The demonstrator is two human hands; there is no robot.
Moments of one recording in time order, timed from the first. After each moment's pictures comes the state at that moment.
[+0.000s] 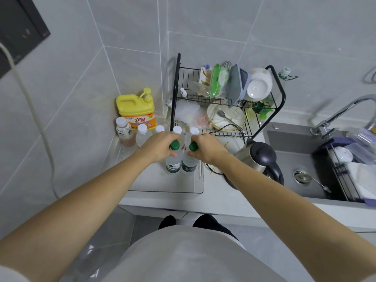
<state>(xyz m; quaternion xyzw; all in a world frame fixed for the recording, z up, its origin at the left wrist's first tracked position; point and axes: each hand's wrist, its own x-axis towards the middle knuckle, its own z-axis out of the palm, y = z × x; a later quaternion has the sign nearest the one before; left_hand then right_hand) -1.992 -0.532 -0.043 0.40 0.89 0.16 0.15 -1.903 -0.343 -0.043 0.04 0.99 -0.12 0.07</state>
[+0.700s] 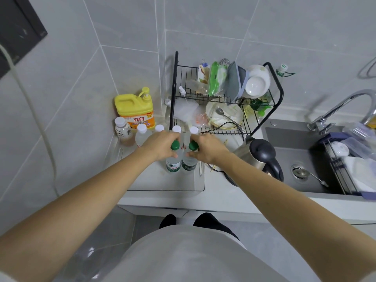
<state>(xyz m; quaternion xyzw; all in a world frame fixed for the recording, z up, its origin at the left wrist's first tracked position) -1.990 -0.530 -0.034 0.39 0.90 0.10 0.16 -1.897 -0.344 -0.047 0.03 0.99 -0.13 0.08</state>
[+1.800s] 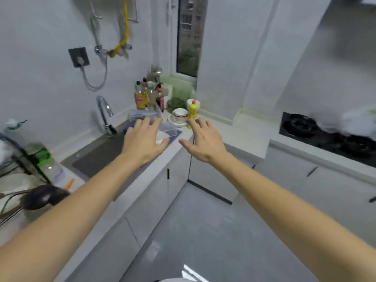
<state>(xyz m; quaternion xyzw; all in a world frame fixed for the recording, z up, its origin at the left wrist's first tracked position) -1.512 -0.182 0.147 0.75 0.64 0.15 -0.06 -1.296 -0.157 0.137 0.56 0.81 0.03 -0.19</state>
